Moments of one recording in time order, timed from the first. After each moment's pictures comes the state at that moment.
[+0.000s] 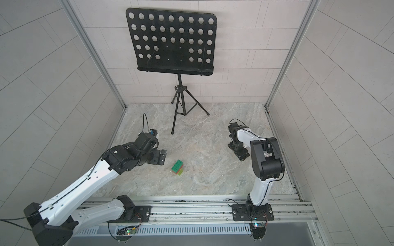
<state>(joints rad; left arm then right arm) -0.69 1.05 1.08 -1.04 -0.24 -0.42 0.12 1.81 1.15 -0.89 0.20 1.22</state>
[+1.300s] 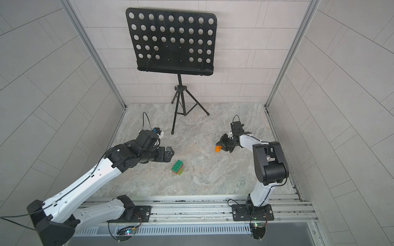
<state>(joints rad) -0.67 1.11 1.07 -0.87 0.03 -0.55 0.14 1.73 0.99 -0.30 -0.64 0.90</state>
